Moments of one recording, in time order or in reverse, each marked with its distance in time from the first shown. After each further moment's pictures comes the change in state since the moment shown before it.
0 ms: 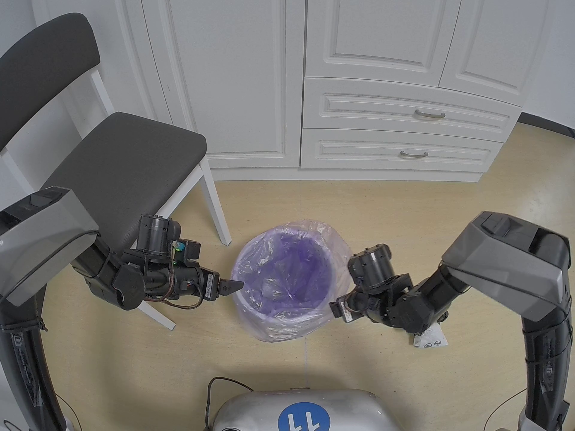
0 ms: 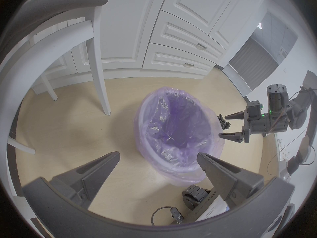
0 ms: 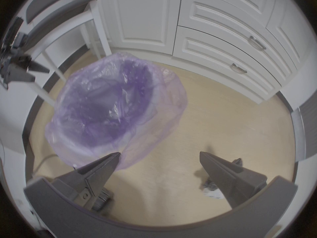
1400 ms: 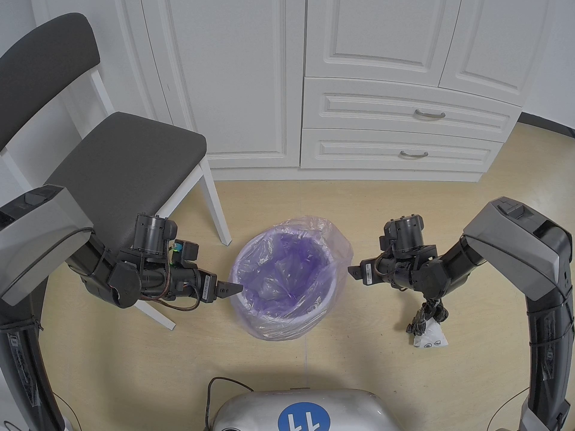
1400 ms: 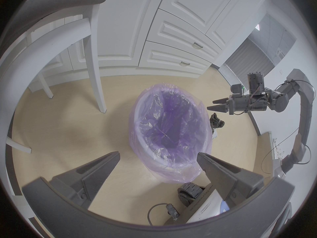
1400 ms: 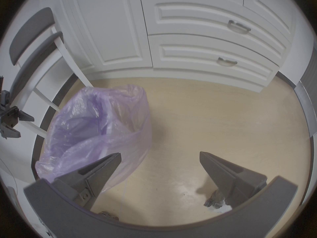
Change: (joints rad) left arm 0.012 -0.020 0.006 0.045 -0.059 0.008; right arm -0.194 0.037 -0.136 -0.026 0.199 0.054
